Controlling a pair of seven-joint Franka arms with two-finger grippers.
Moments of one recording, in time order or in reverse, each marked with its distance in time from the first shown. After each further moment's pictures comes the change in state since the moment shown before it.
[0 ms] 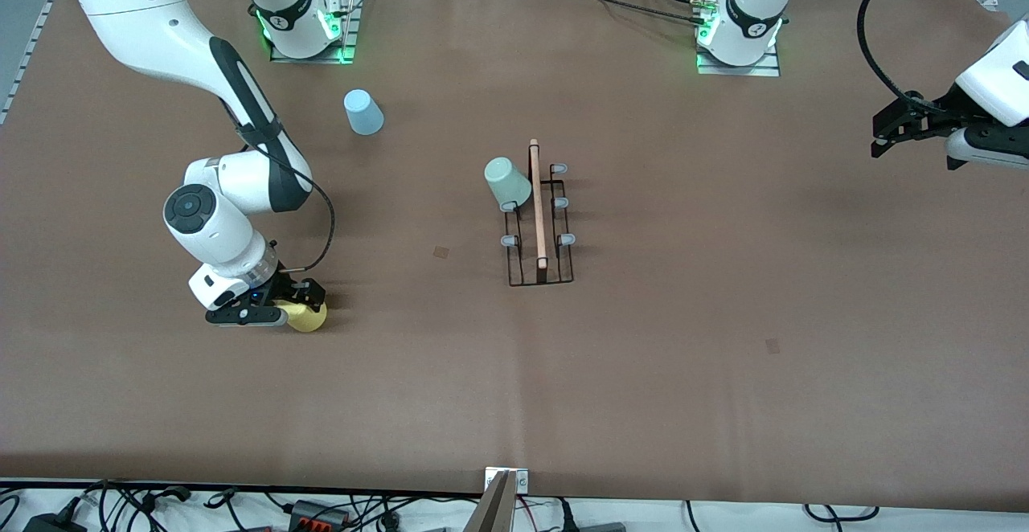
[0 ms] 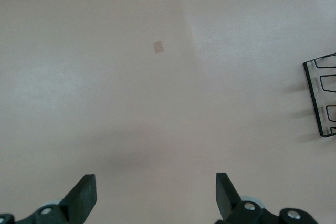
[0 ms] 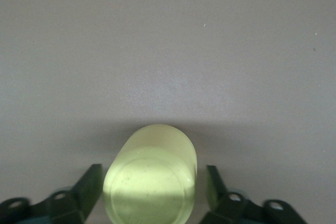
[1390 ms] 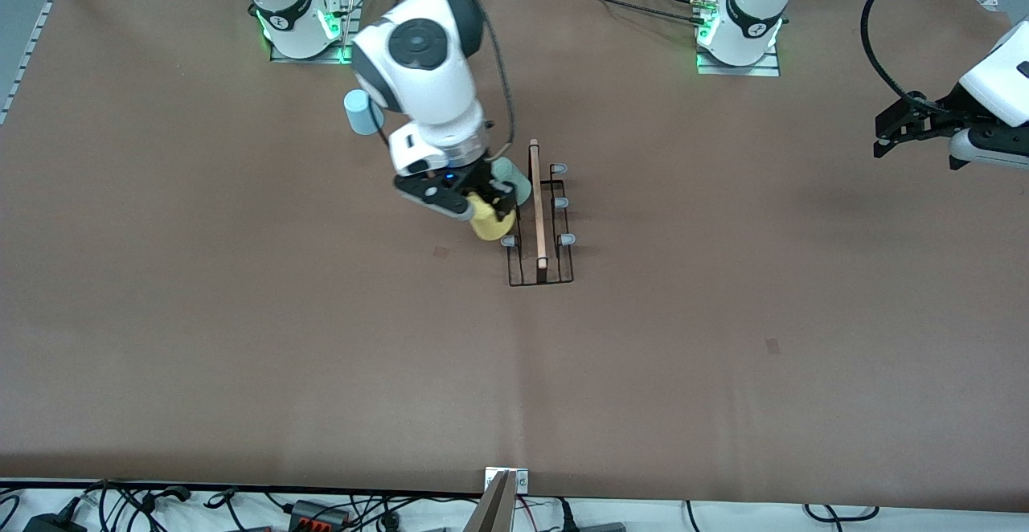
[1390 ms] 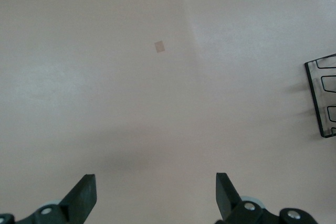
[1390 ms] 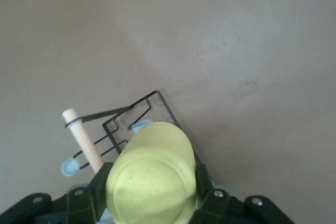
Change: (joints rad) left arm 0.005 0.000 0.001 0.000 0.000 -0.001 0.001; right arm 0.503 -0.131 0.114 0.267 -0.015 -0.404 1.117
